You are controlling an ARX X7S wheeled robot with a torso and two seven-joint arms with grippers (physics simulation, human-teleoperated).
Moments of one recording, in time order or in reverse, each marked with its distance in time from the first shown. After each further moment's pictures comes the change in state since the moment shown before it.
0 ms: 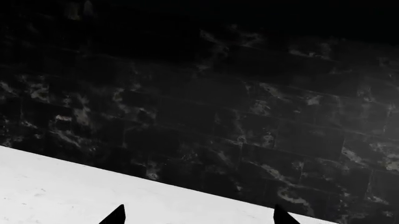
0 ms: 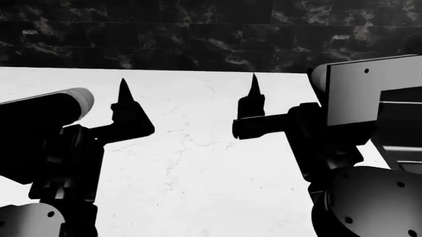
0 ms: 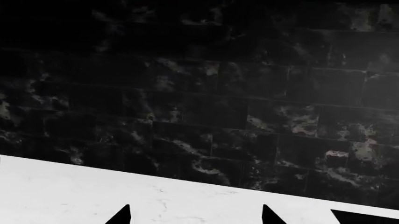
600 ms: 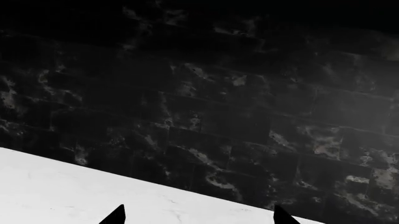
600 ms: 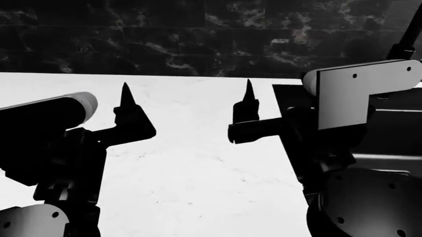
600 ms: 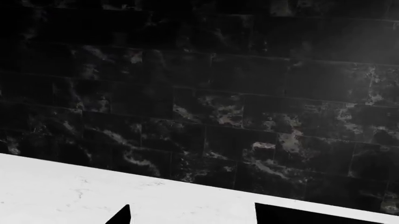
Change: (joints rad) left arm 0.037 0.007 -0.011 -0.014 0.013 0.004 0.010; right arm -0.023 0.023 -0.058 0.002 -0.041 -0.055 -0.033
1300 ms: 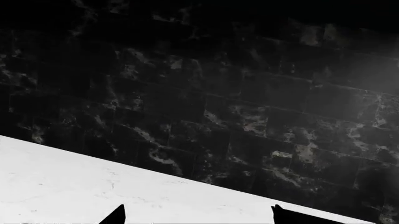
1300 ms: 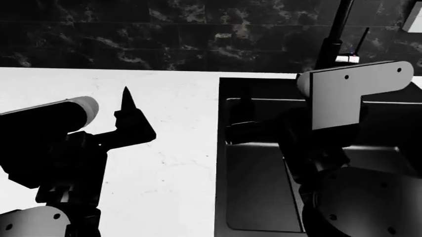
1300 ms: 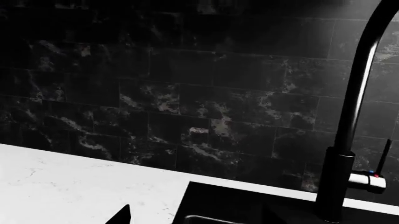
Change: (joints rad) left arm 0.039 -0.003 -0.013 -0.008 0.011 0.008 0.013; right arm -0.008 0.019 -0.055 0.010 -0.045 -0.054 -0.027
